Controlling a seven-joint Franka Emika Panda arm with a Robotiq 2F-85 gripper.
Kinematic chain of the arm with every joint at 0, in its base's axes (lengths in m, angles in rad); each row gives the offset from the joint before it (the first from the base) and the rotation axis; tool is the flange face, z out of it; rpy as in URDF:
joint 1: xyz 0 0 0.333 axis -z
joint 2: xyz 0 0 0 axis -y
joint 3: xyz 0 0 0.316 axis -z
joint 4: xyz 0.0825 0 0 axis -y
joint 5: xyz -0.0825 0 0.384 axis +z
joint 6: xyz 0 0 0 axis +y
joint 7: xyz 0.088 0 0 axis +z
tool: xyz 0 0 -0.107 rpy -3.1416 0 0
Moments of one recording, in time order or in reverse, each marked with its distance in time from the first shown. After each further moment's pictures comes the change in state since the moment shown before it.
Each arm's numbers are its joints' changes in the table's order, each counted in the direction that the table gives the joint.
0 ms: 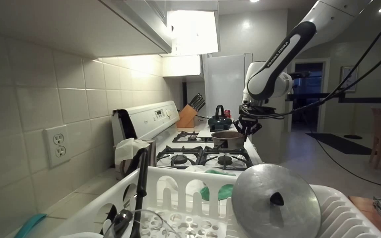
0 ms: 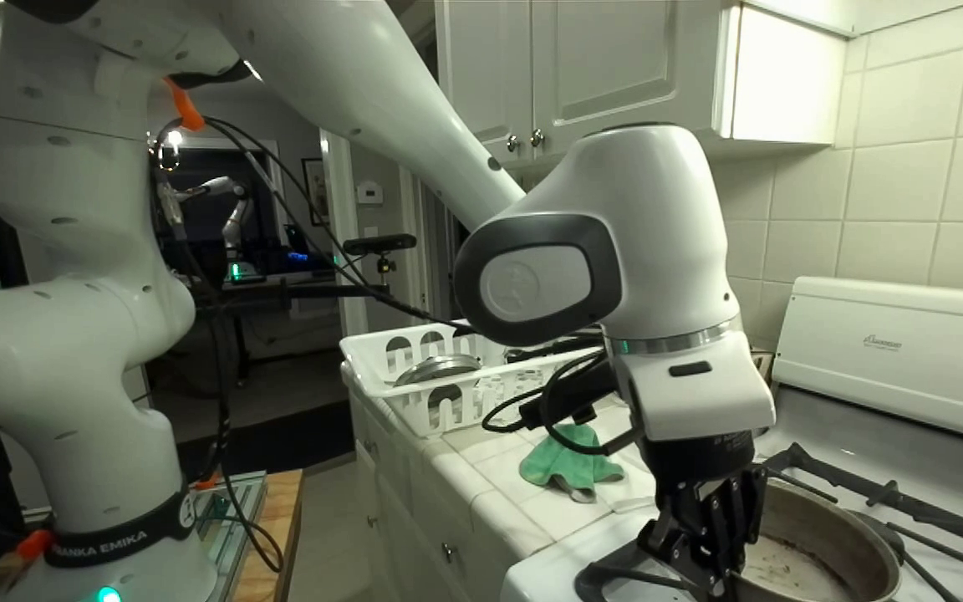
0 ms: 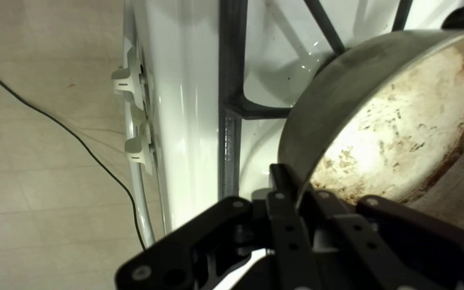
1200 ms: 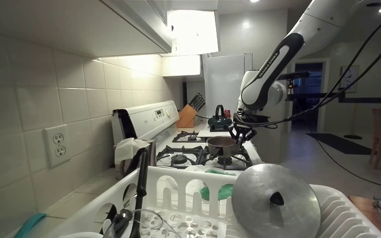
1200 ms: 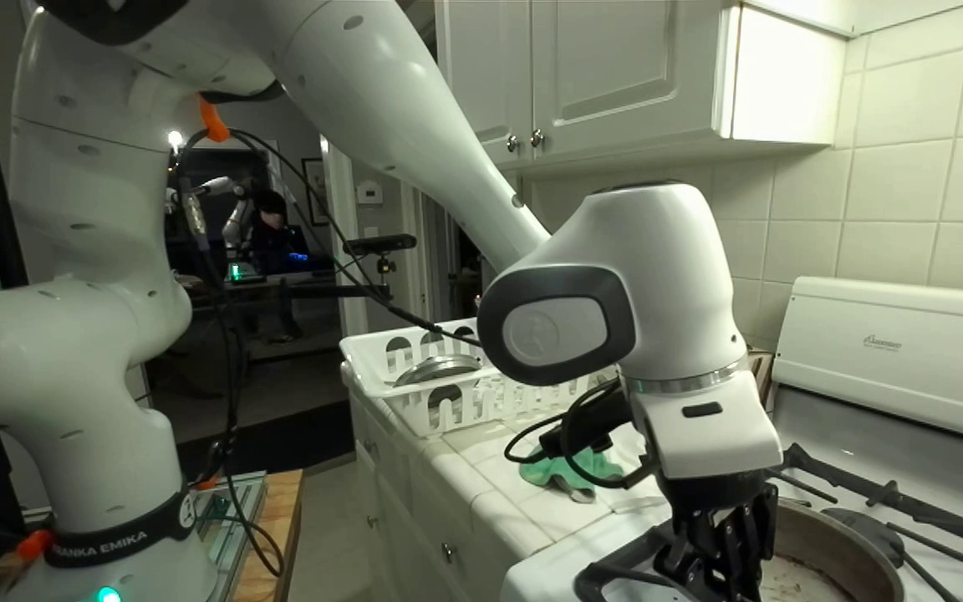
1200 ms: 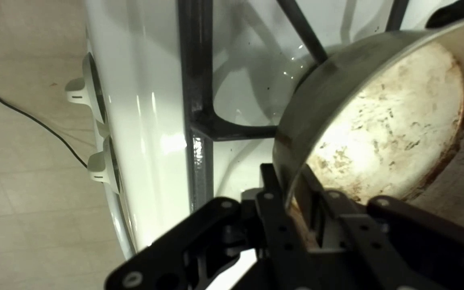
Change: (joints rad) arm -0.052 -0.099 0.019 0.031 0.058 -0.091 0.004
